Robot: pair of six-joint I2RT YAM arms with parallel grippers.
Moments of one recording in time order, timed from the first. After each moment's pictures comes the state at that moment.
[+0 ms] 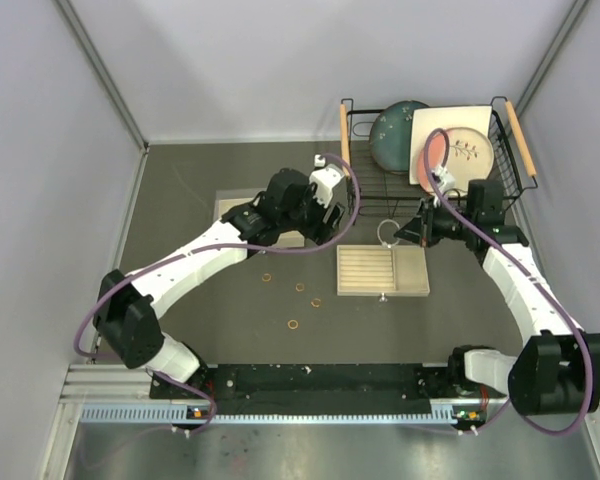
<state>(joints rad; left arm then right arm) -0.76 1.51 1.31 -0.34 0.10 0.00 0.04 1.18 0.90 -0.37 -0.85 0.10</state>
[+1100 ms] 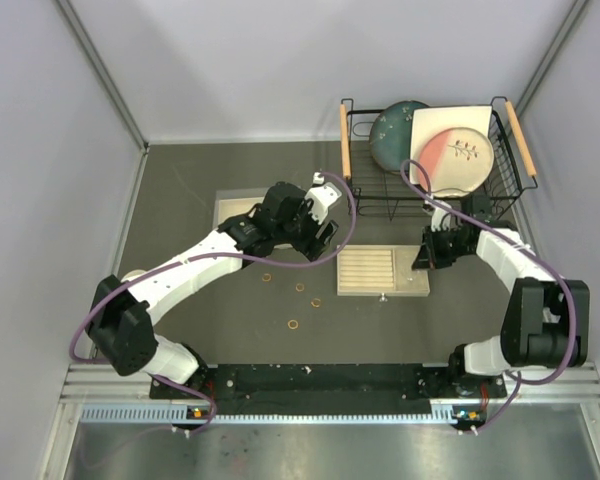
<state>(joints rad) -0.75 1.46 1.18 -0.34 0.11 0.09 -0.05 1.40 0.85 -0.64 -0.60 -0.24</state>
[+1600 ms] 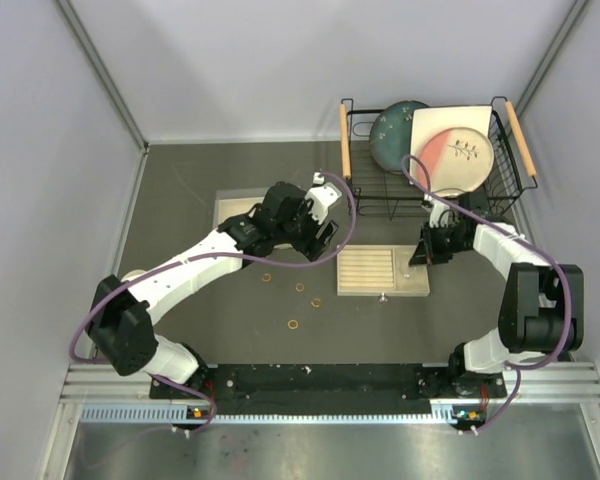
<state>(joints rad) -0.75 1.46 1.17 -0.34 0.12 0.09 -0.05 1.49 0.88 -0.58 -0.61 -0.19</state>
